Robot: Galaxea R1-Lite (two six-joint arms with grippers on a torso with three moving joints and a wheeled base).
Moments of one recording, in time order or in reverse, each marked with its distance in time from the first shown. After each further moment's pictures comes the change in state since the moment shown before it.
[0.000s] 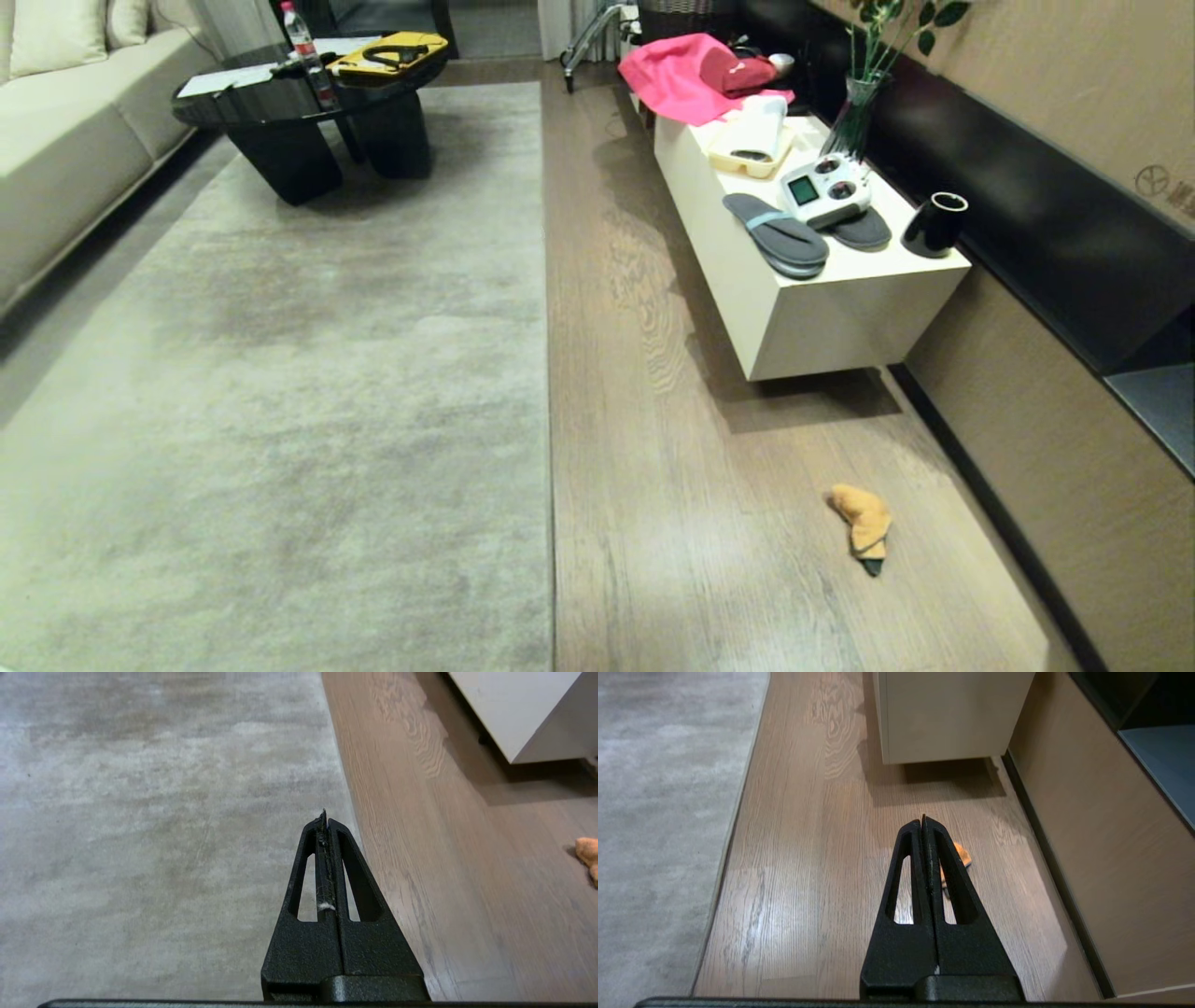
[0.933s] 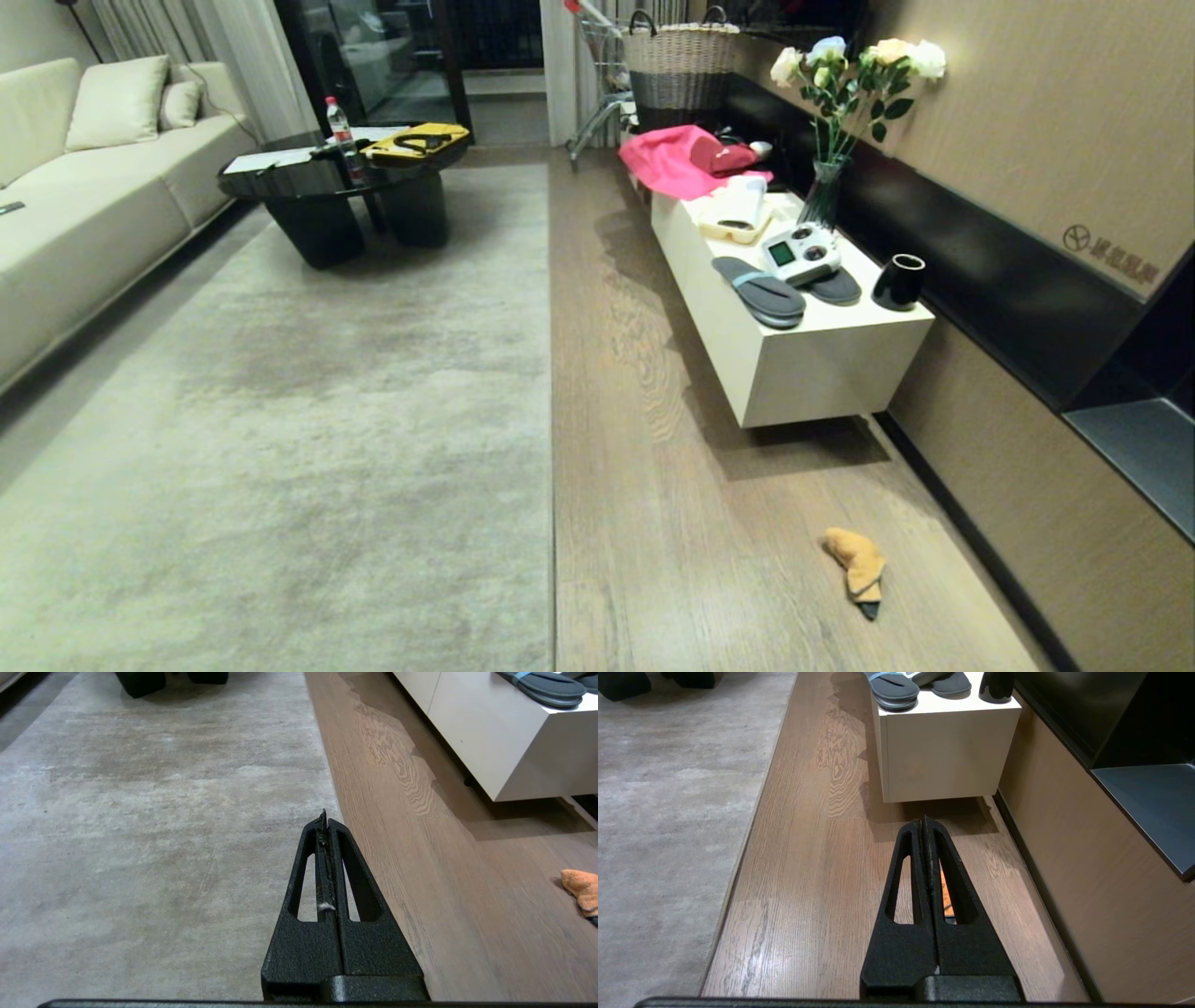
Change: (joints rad) left arm 0.000 0.000 0.000 0.000 -0.001 0.001; right arm 0.000 0.000 0.000 0.000 0.000 0.000
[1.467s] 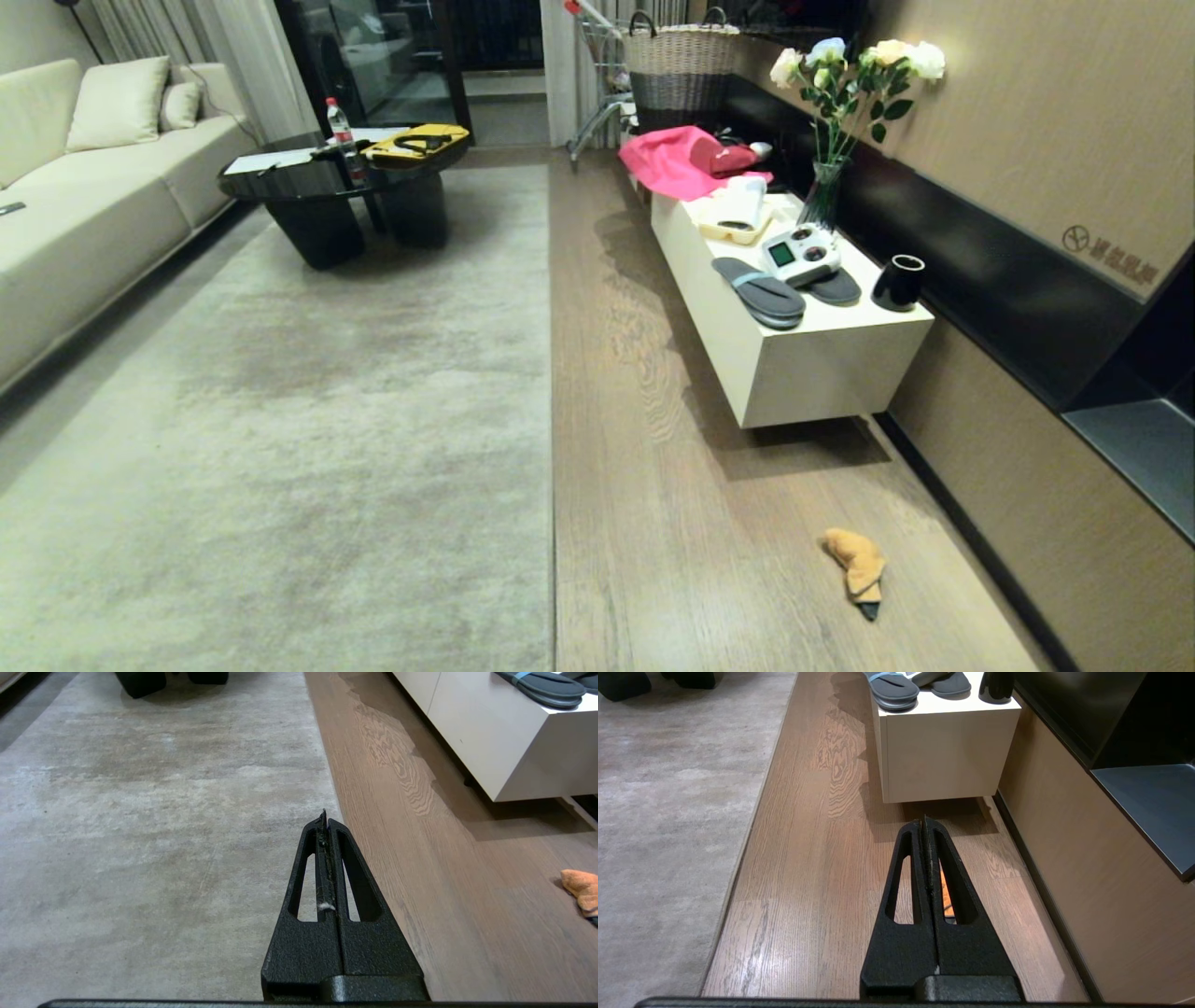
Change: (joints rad) left arm 0.000 0.000 0.000 0.000 0.000 0.000; right arm 0.000 0.000 0.000 0.000 0.000 0.000
